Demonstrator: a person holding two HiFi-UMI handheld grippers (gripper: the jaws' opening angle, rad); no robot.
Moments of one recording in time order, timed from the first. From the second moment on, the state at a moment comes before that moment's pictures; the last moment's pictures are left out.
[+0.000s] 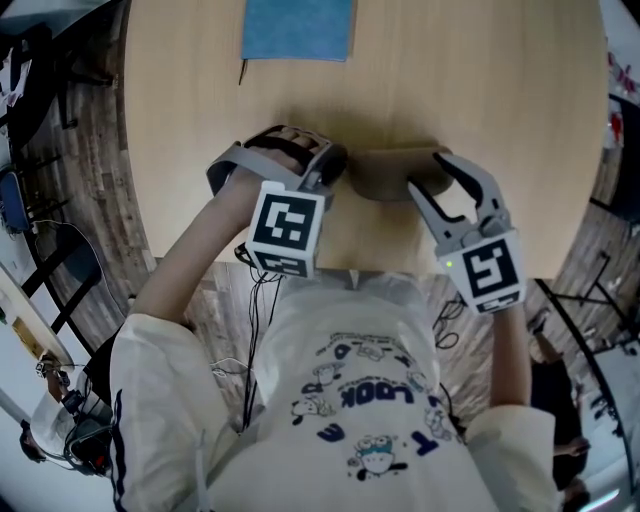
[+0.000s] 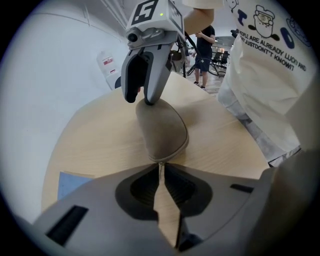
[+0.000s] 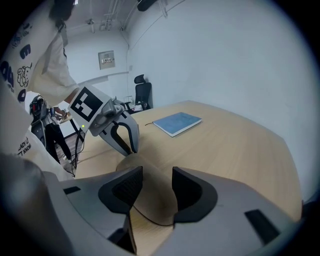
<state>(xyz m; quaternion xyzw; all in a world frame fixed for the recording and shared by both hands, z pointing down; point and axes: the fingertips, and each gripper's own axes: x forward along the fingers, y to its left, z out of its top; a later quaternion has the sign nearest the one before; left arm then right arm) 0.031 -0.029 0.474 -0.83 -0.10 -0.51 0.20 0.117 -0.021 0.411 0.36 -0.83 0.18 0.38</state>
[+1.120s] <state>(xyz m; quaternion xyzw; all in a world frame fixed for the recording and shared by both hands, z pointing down) 0.016 -0.009 0.478 -0.86 -0.08 -0.49 0.13 0.097 -0.022 0.430 0.20 -0.86 0.20 0.43</state>
